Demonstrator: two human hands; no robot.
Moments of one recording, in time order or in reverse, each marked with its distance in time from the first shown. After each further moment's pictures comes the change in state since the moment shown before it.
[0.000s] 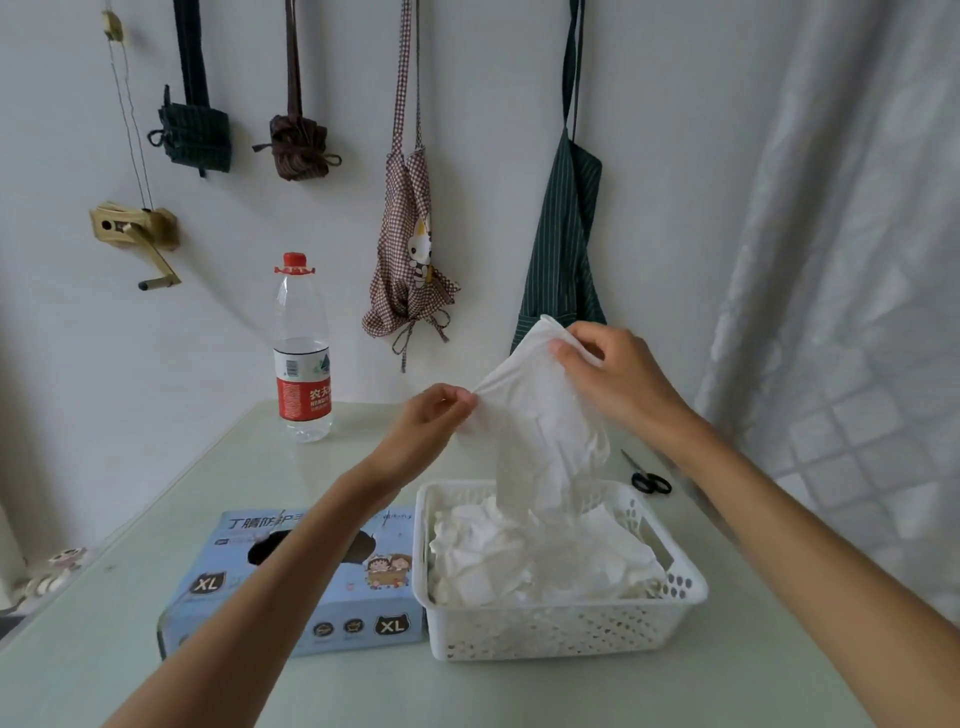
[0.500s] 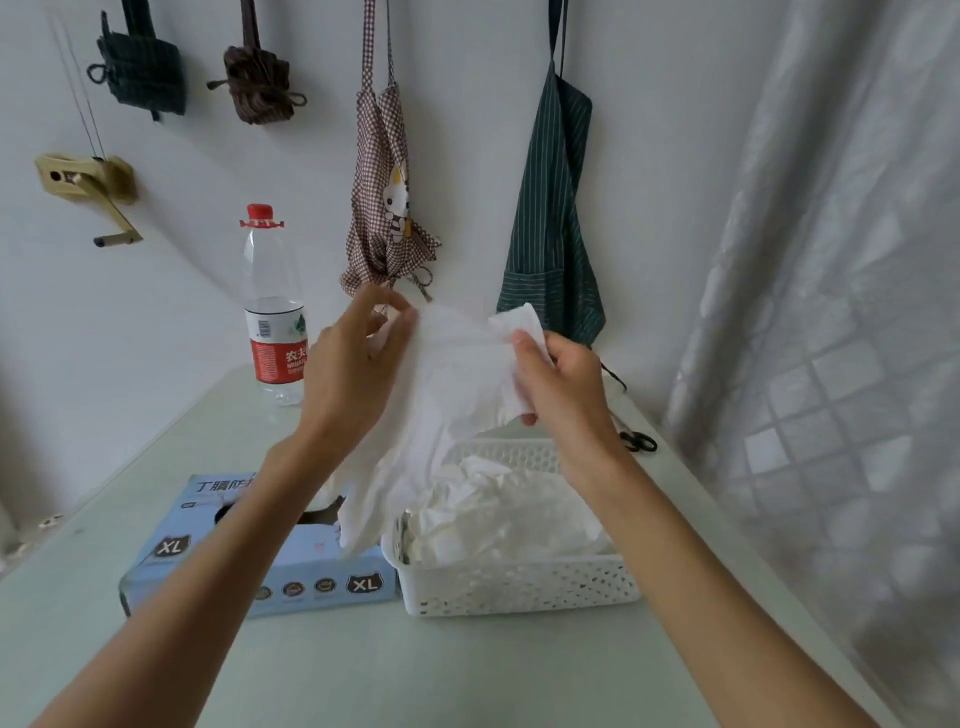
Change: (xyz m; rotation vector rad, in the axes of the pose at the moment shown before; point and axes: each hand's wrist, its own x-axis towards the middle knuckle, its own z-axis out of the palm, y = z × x) left_hand 0.004 0.001 -0.008 0.456 0.492 0.397; right_hand -0.044 -0.008 0.046 0.600 0.138 0.302
